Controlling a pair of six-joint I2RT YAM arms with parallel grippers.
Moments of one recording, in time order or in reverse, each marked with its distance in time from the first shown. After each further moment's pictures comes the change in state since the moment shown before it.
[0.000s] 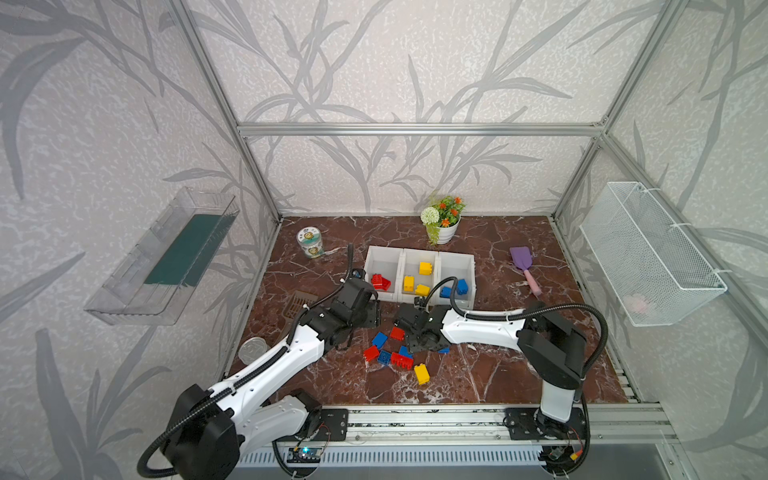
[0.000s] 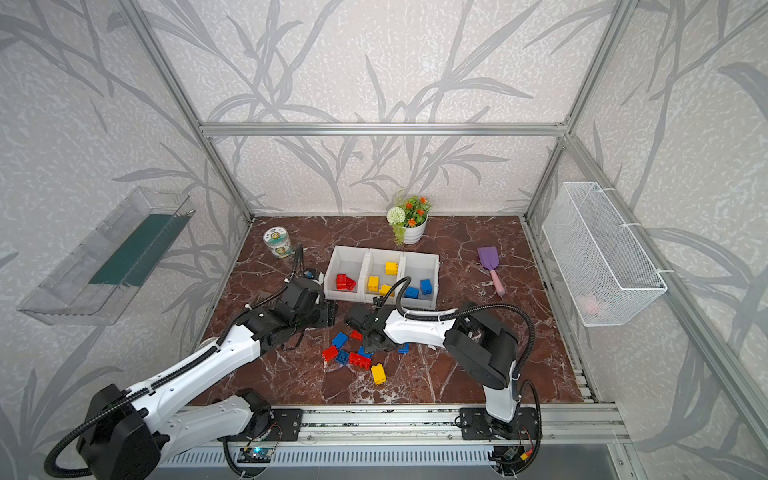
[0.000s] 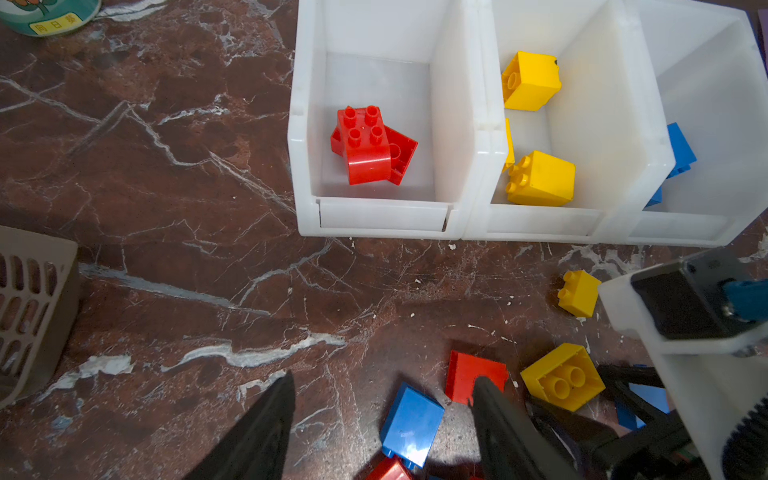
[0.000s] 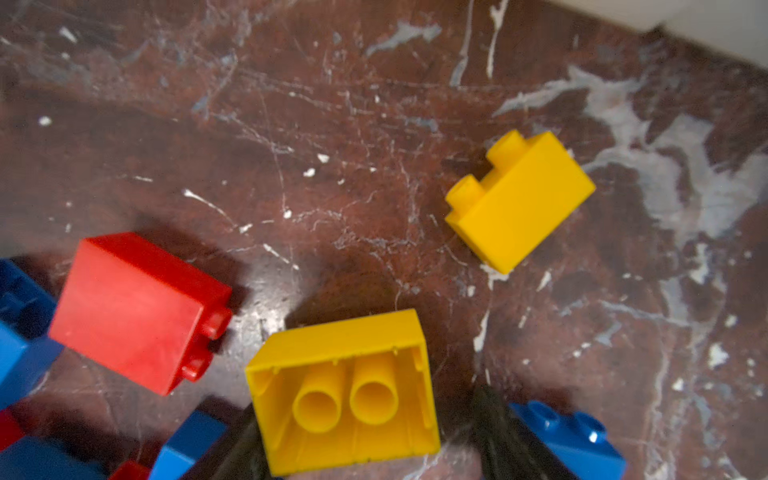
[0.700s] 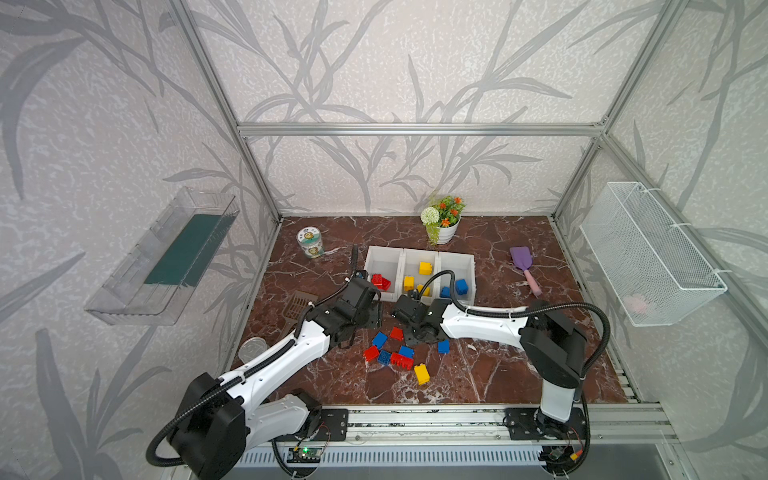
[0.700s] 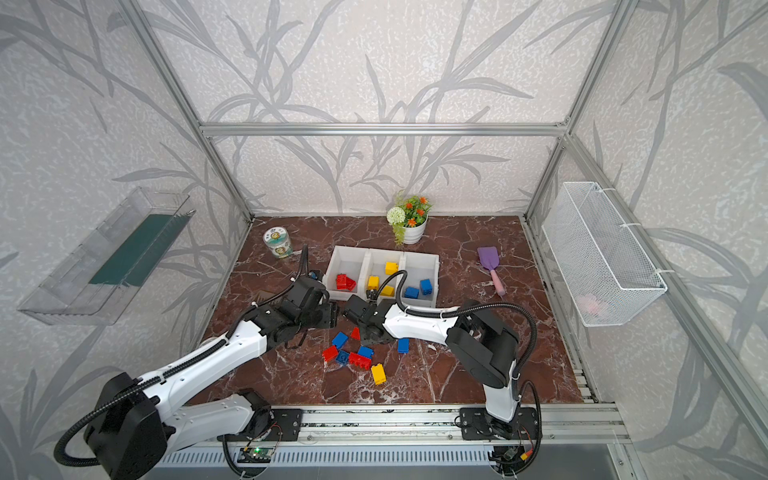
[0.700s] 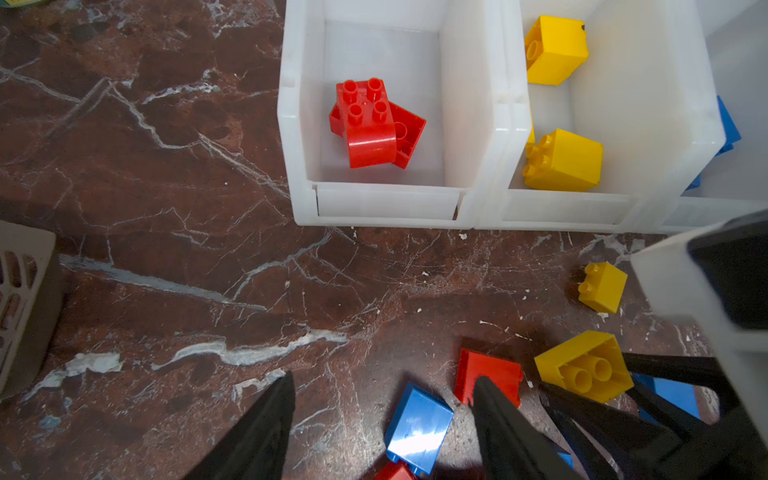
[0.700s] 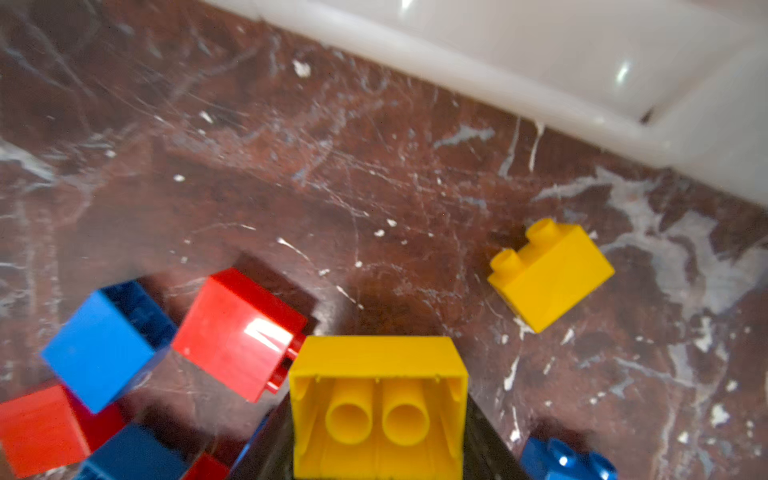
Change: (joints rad) left arm 0.000 0.059 0.000 0.008 0.002 0.001; right arm -0.034 0.001 0.098 -0.002 -0.013 -0.140
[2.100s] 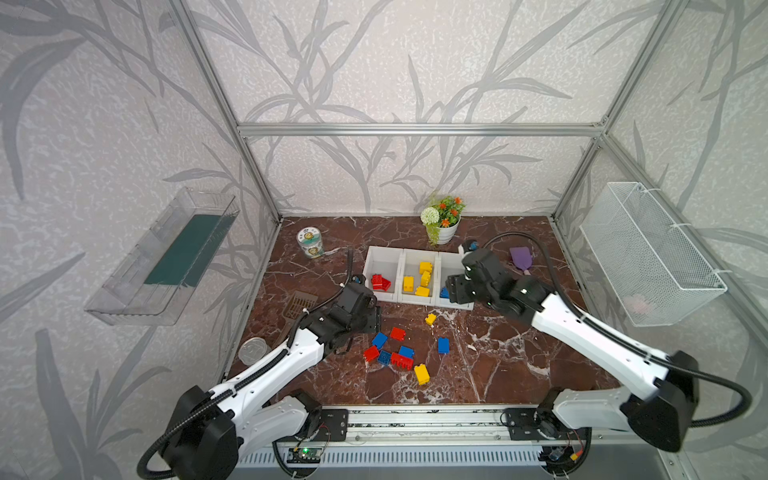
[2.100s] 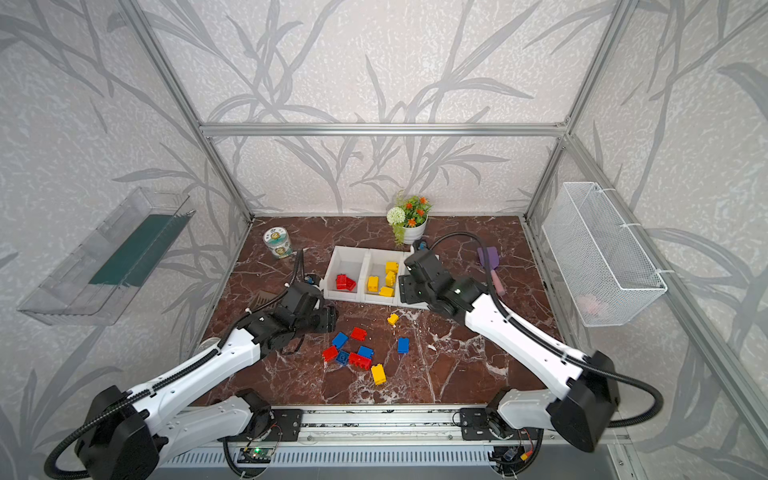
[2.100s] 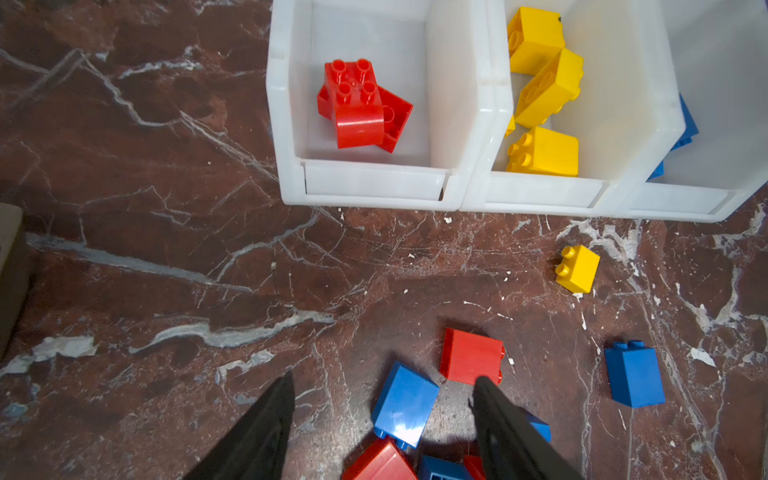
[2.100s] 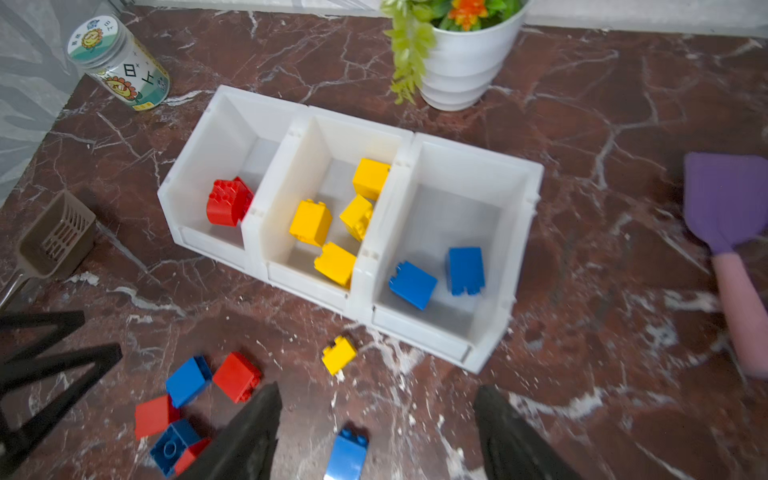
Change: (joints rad) left arm 0.000 -0.074 -0.058 0.002 0.059 -0.028; right arm -0.280 -0.687 -0.216 -0.034 0.055 -0.291
